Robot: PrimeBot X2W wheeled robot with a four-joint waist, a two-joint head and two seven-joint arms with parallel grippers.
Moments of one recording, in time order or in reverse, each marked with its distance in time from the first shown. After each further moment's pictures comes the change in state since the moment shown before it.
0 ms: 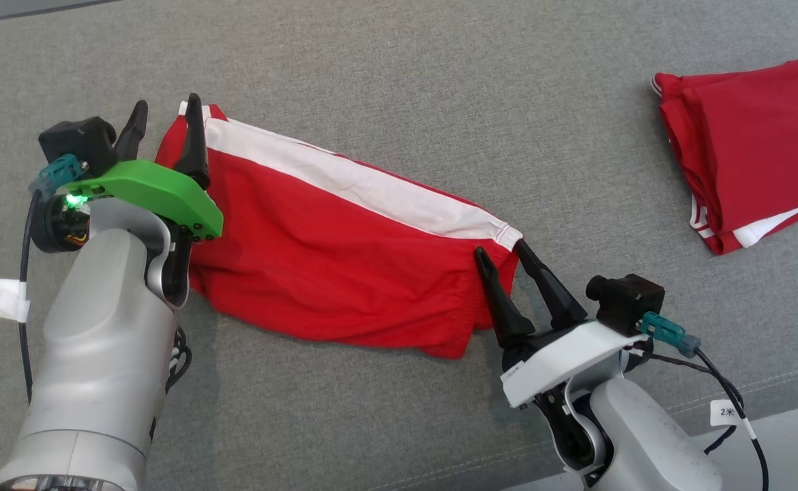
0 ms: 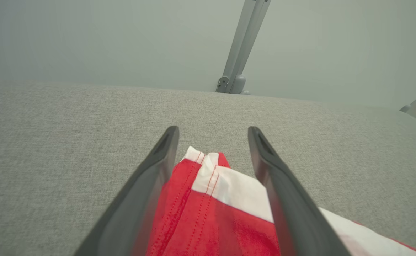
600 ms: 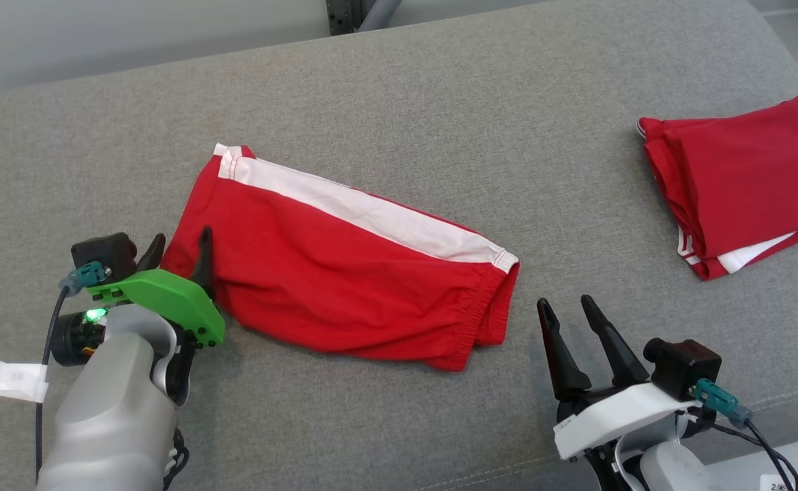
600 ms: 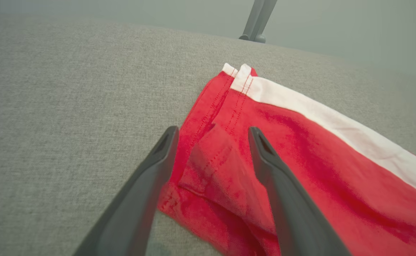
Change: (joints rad) left arm 0.192 0.032 -0.089 0.052 -0.116 0.000 0.024; right arm 0.218 0.000 -0.172 -0.087 -0.146 0.000 0.000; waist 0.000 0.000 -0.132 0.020
